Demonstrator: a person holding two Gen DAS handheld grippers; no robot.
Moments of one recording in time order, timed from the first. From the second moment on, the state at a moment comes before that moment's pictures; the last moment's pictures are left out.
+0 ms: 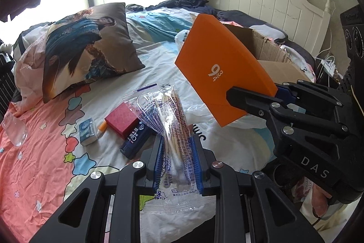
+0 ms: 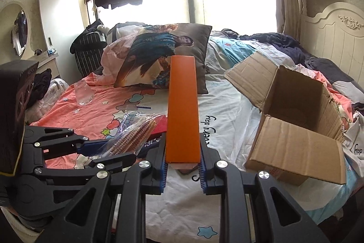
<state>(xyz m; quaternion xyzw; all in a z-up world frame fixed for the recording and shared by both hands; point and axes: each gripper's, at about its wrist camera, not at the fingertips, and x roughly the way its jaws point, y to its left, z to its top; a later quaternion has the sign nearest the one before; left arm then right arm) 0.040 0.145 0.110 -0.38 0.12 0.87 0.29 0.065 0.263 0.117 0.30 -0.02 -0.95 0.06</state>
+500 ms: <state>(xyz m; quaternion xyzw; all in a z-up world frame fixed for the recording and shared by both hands) 0.050 0.191 0.135 -0.35 0.15 0.88 0.29 0.078 0.305 0.146 0.26 -0.02 -0.96 0.03</state>
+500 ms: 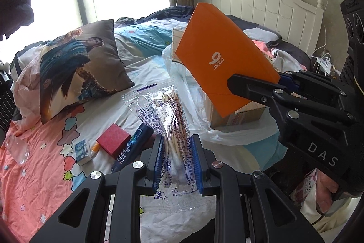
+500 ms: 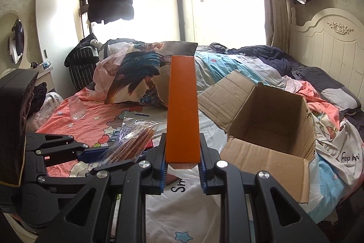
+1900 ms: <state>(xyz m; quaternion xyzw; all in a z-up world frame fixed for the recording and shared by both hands) 0.012 0.341 0.139 -0.33 0.18 0.84 0.39 0.057 0.418 0.144 0.30 -0.02 -0.95 -0.10</state>
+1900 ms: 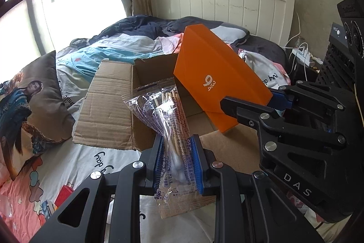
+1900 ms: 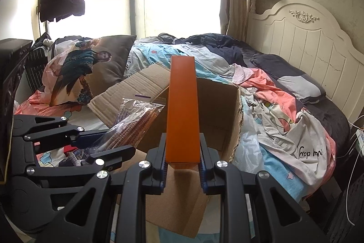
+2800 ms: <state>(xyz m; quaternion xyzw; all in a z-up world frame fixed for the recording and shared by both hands) -0.053 0.374 0.117 -0.38 0.19 0.82 0.38 -0.012 0.451 0.120 0.37 0.00 -0.92 -0.12</state>
